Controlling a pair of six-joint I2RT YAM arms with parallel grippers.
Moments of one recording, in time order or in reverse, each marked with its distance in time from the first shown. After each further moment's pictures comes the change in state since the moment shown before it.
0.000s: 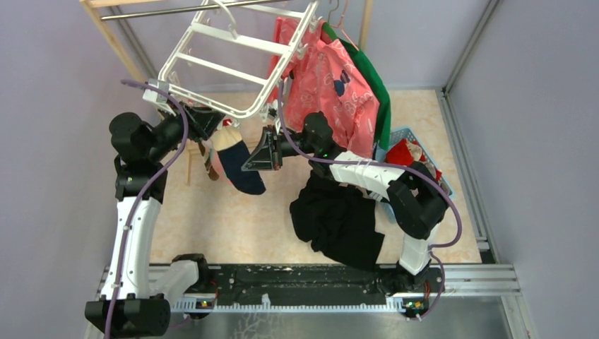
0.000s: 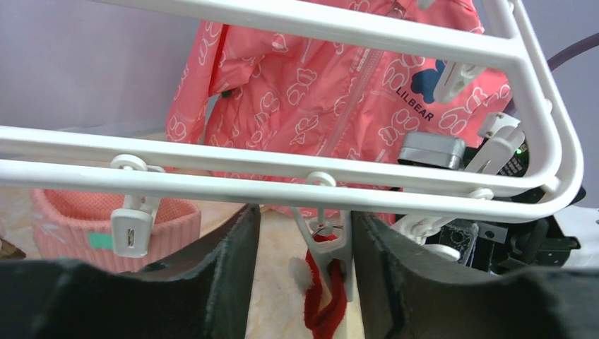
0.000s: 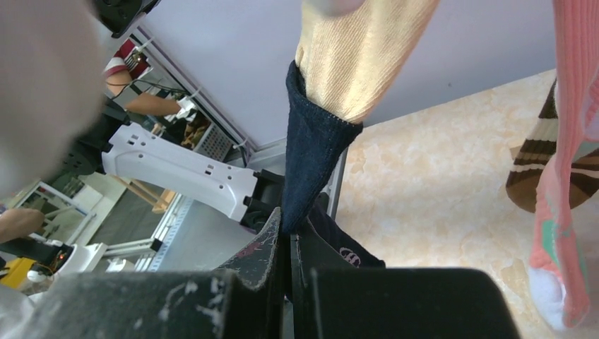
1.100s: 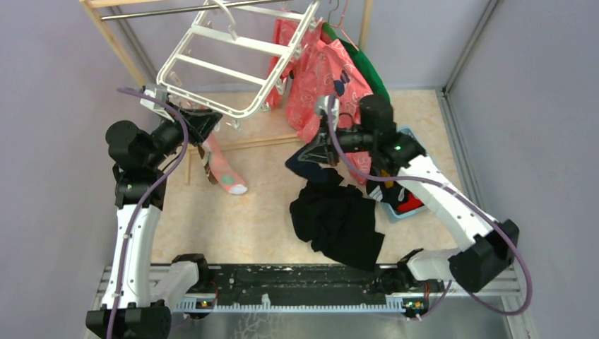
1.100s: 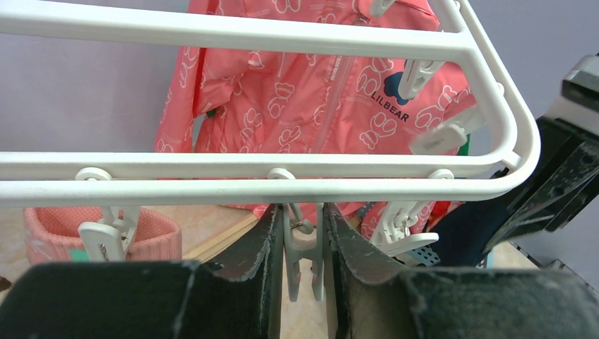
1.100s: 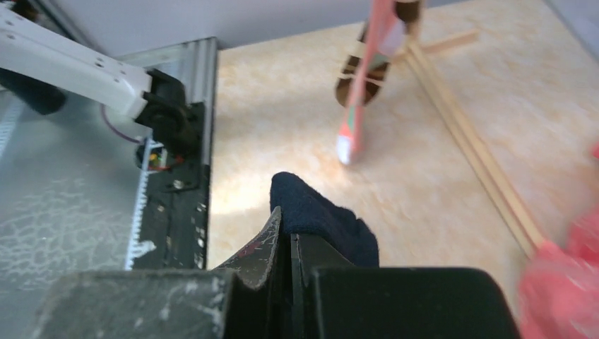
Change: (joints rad) left arm 0.000 -0.053 -0.040 0.077 0.061 -0.003; right arm -0.196 -0.475 0.000 -0.968 0.071 -0.813
